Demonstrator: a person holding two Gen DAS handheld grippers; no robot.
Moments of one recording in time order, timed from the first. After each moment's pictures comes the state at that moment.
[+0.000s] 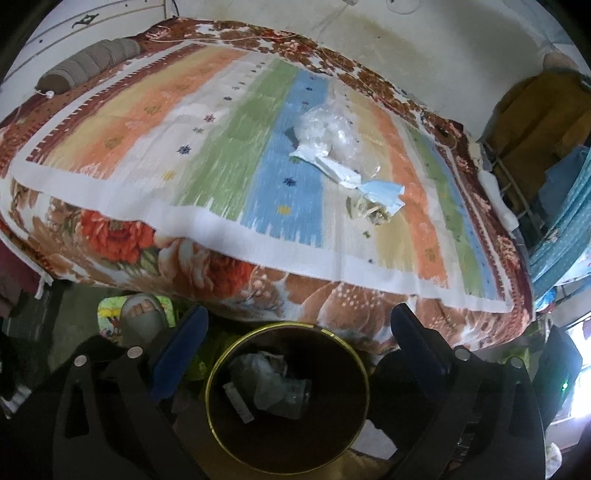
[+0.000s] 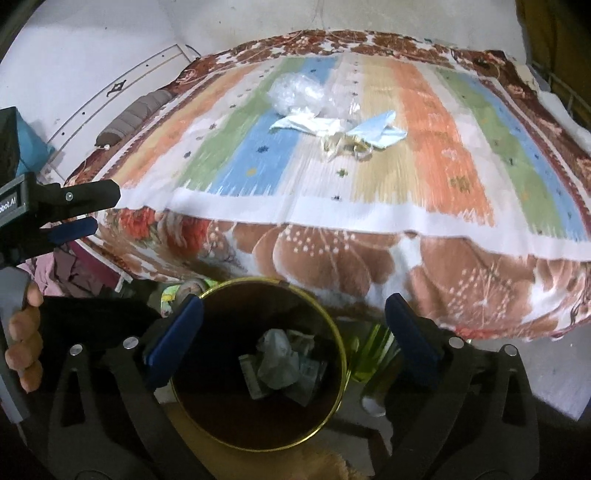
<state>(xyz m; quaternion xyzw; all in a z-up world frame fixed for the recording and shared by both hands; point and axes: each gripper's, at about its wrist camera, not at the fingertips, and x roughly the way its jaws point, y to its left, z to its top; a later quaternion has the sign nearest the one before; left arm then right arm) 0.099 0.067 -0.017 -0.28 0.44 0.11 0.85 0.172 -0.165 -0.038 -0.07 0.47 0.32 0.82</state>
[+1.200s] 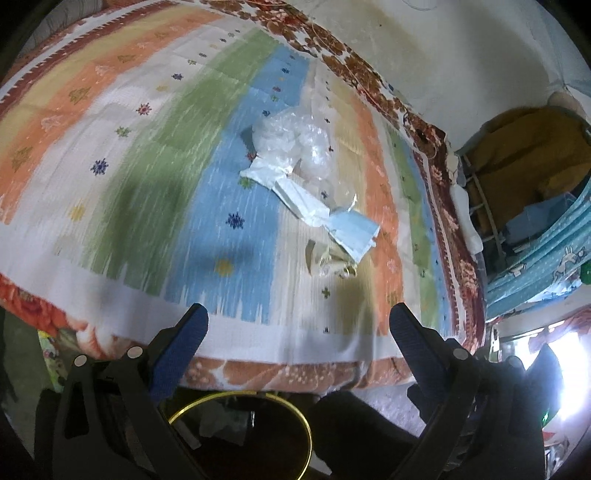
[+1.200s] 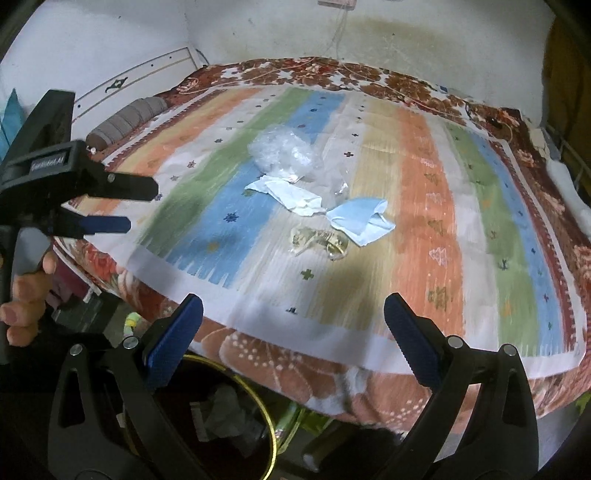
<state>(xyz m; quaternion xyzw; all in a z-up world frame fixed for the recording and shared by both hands) 0.226 0.125 -0.037 -0.37 0.45 0.03 0.81 0.272 -0.125 -0.006 -0.15 0.40 0.33 0.84</state>
